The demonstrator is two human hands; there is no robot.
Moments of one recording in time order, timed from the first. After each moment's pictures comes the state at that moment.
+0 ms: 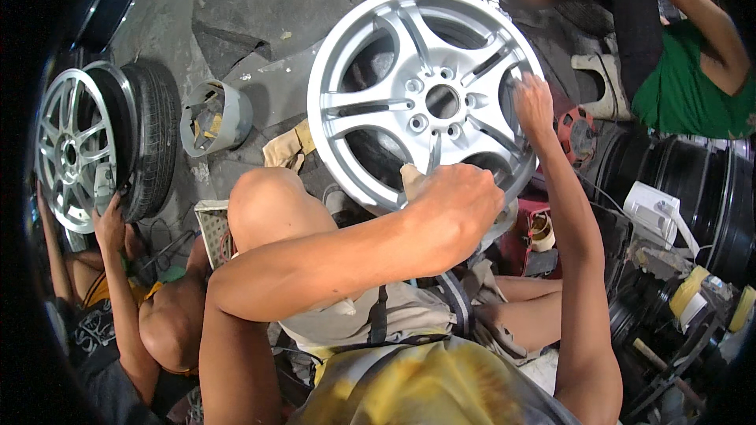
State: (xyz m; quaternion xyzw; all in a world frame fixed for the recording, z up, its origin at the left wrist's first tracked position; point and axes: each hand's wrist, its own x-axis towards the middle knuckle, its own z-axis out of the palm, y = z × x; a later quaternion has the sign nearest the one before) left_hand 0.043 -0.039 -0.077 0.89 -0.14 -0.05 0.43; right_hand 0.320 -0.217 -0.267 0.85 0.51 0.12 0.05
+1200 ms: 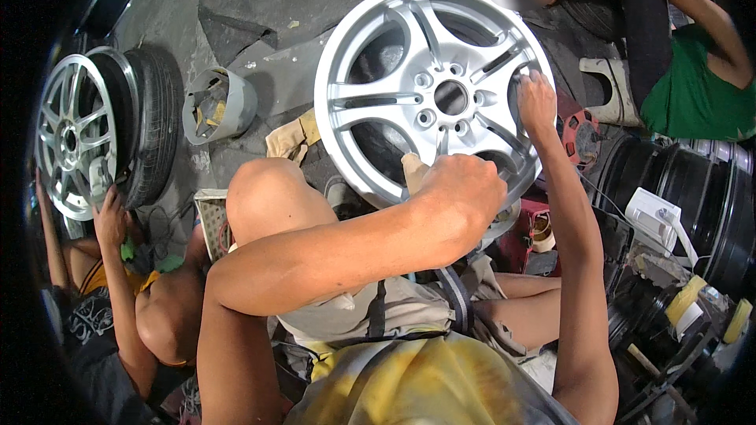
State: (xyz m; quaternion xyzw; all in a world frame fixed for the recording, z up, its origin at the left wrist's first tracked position) left_hand 0.049 -0.037 -0.077 0.92 -0.10 -0.13 0.36; right_hand 0.309 -0.191 -0.263 0.89 0.45 0.08 0.05
